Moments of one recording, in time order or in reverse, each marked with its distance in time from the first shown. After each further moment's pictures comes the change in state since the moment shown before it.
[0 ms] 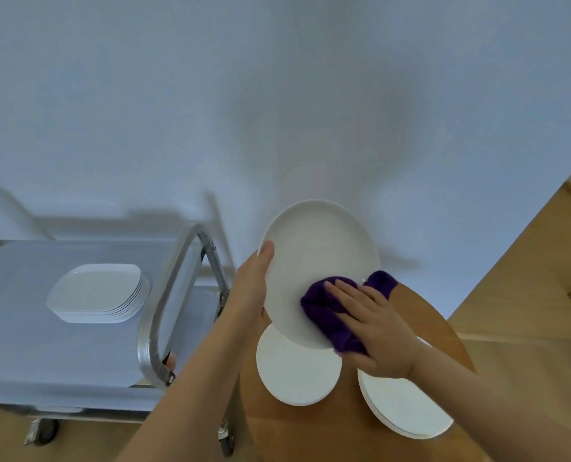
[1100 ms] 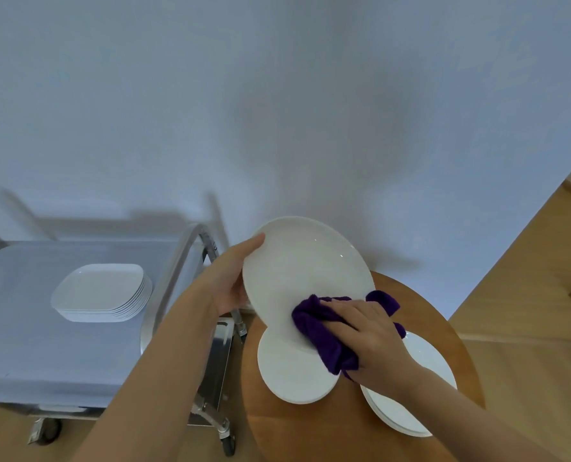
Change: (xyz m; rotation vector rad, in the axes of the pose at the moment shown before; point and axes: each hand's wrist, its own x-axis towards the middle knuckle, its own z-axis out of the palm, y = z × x) left_hand 0.000 0.043 -0.024 0.204 -0.265 -0.199; right_hand 0.005 -0.044 -0.014 0.152 0.298 0.048
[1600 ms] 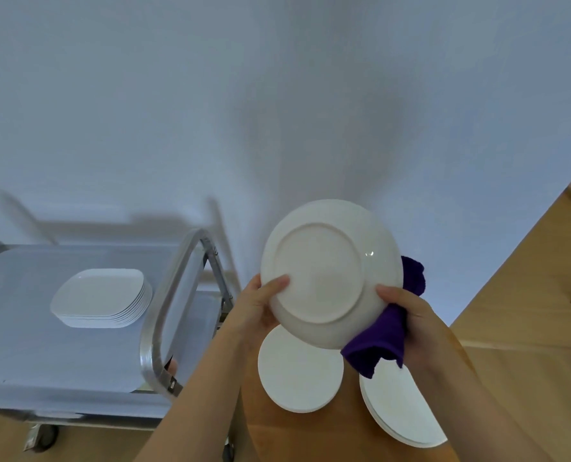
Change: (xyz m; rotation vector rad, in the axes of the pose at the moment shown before) left_hand 0.019 -0.055 0.017 -0.332 0.049 0.076; right_hand 0.028 0.014 -0.039 1.766 0.324 1.170
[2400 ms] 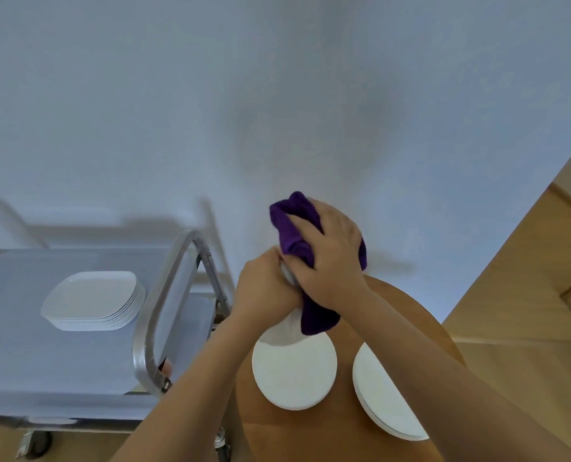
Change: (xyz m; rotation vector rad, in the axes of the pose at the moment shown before) left_hand -0.022 0.021 0.047 1.292 0.190 0.592; right_hand 0.043 0.004 0.078 -1.567 0.082 -1.074
